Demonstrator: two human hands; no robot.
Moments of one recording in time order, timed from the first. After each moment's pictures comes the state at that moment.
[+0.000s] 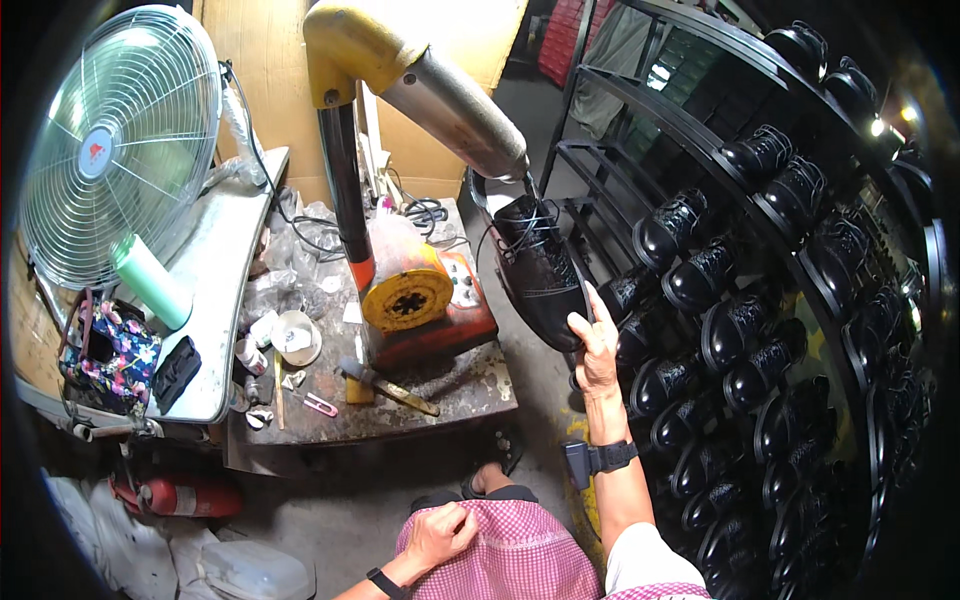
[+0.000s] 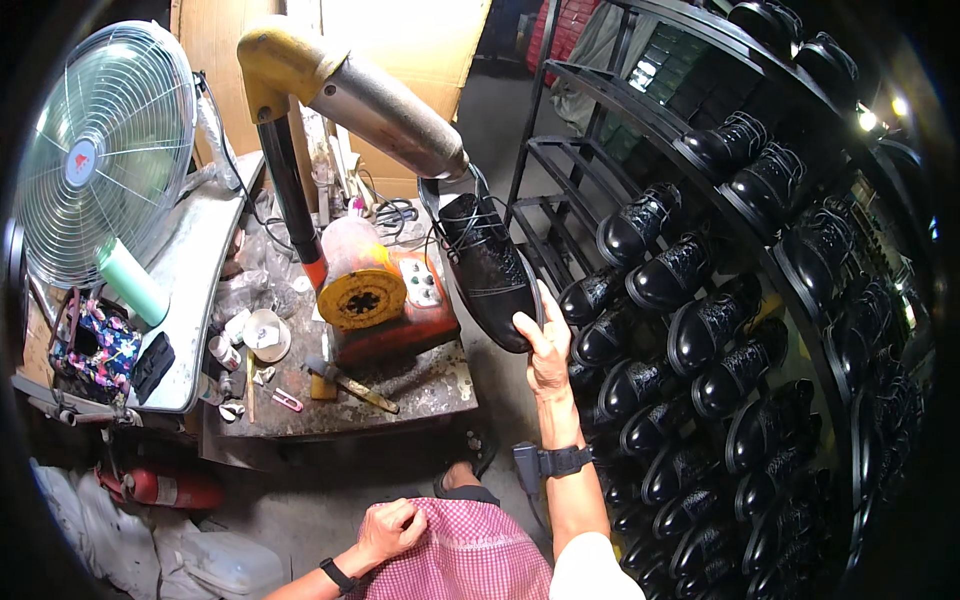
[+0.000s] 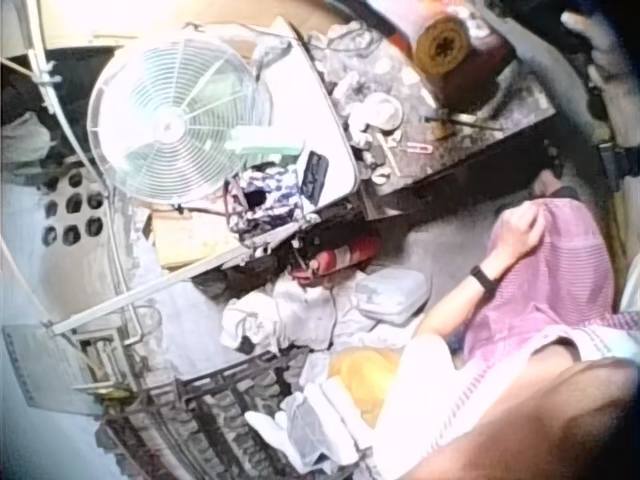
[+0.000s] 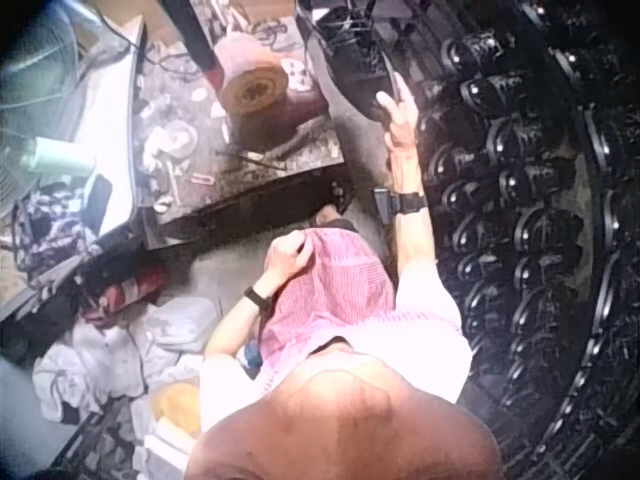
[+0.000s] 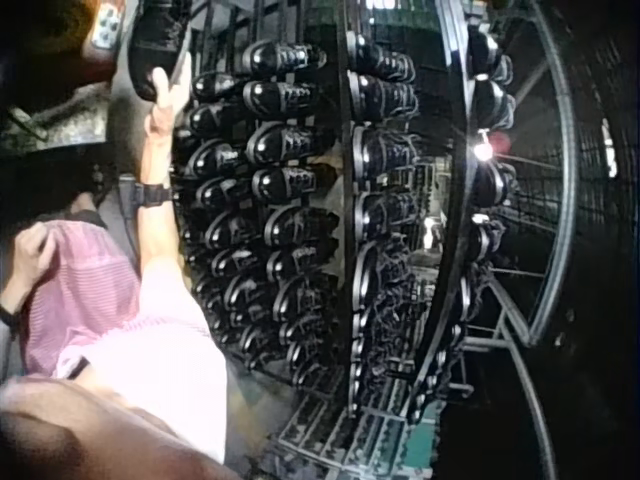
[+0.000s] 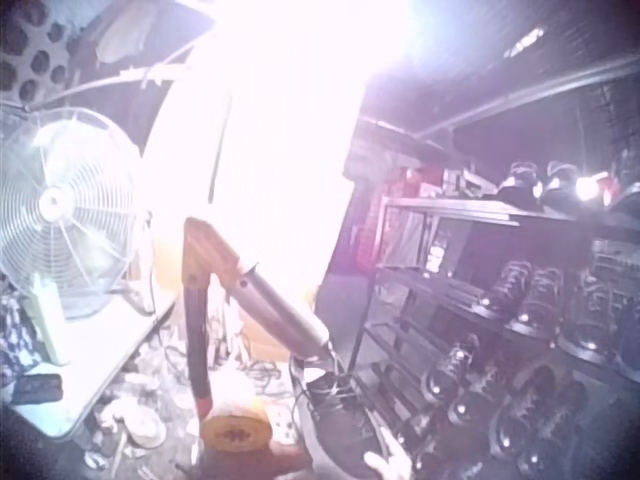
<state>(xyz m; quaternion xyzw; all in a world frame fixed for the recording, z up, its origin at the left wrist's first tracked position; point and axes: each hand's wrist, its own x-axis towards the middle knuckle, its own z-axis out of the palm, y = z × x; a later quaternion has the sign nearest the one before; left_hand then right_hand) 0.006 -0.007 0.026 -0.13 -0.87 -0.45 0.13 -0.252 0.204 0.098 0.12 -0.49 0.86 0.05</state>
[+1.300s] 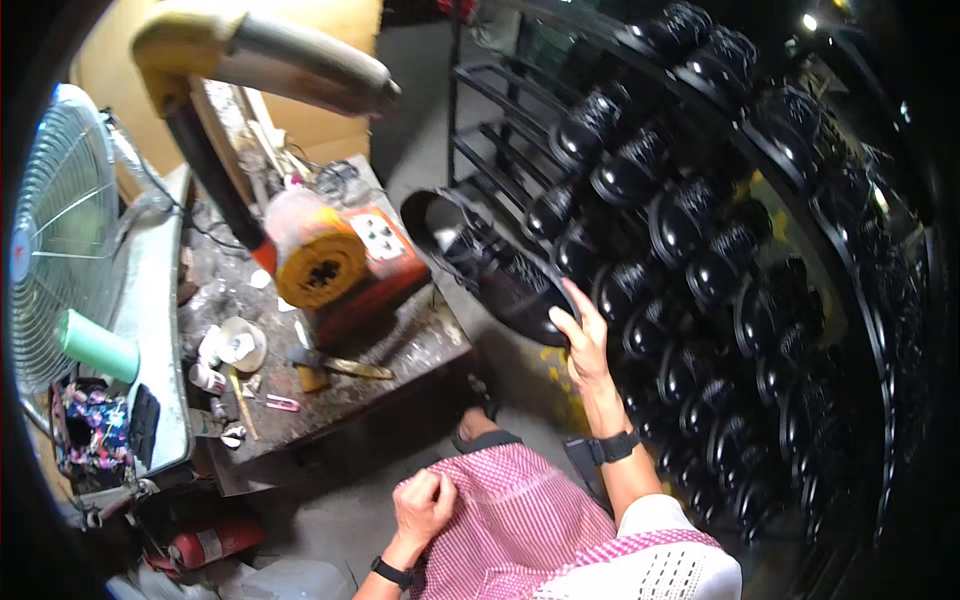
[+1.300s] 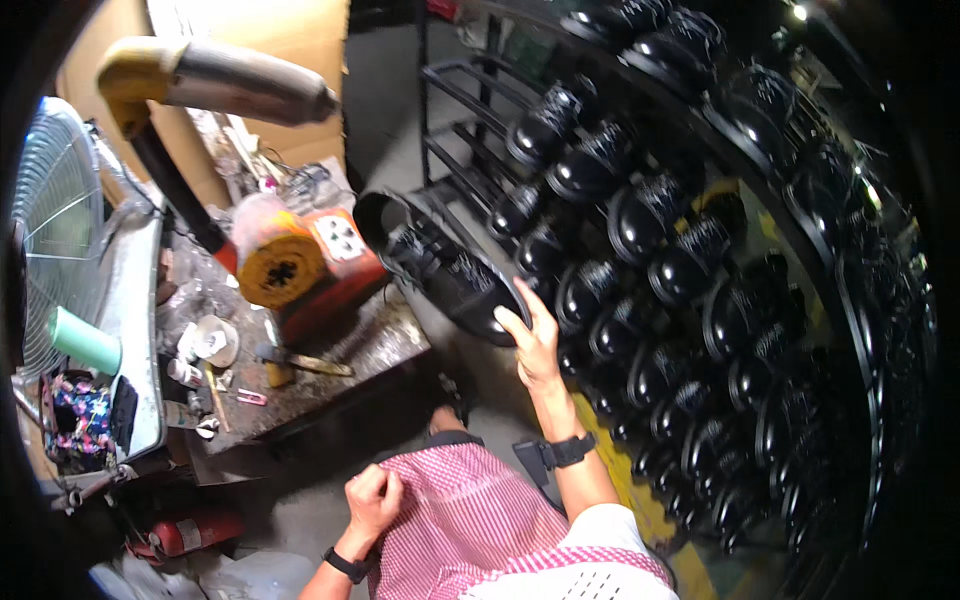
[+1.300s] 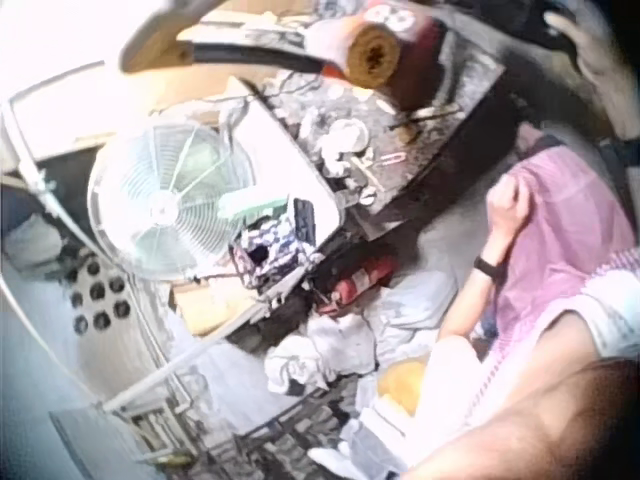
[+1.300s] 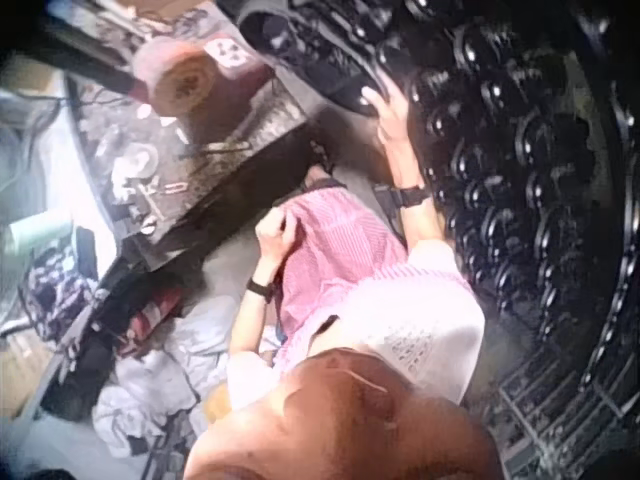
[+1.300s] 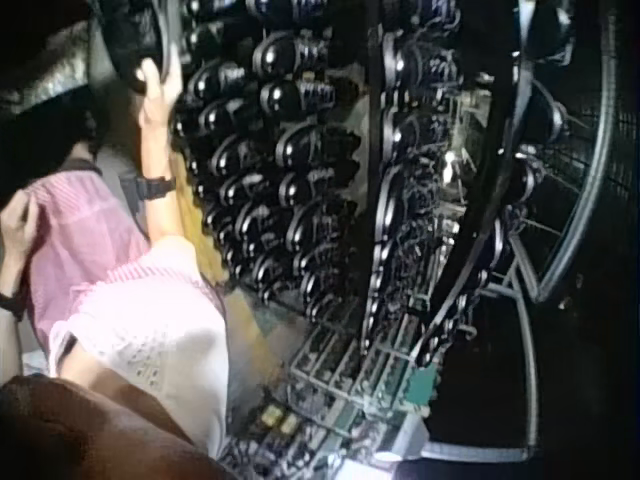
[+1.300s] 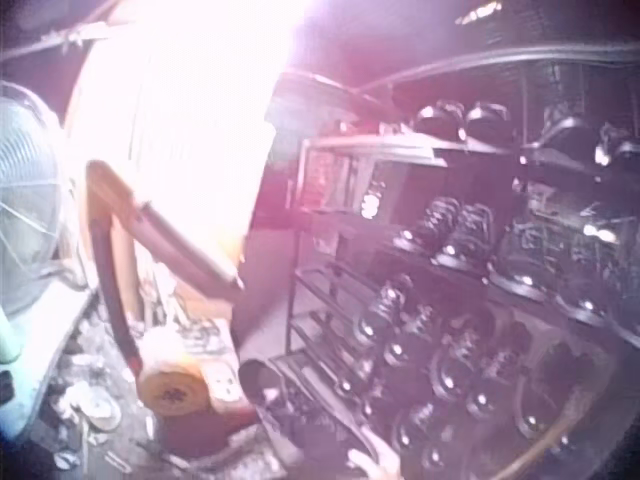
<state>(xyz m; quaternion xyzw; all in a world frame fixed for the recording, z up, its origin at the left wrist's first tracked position) 0.008 -0.008 0.017 -0.11 -0.87 -0.46 0.14 -0.155 0.260 0.056 -0.02 -0.59 0.79 0.15</state>
